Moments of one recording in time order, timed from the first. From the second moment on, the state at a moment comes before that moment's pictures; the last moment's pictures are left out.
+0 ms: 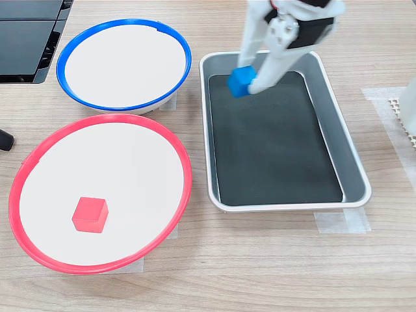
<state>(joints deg) 13.3 106.8 117.2 63.5 -121.7</state>
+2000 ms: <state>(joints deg) 4.2 189.3 173.1 55.6 0.7</state>
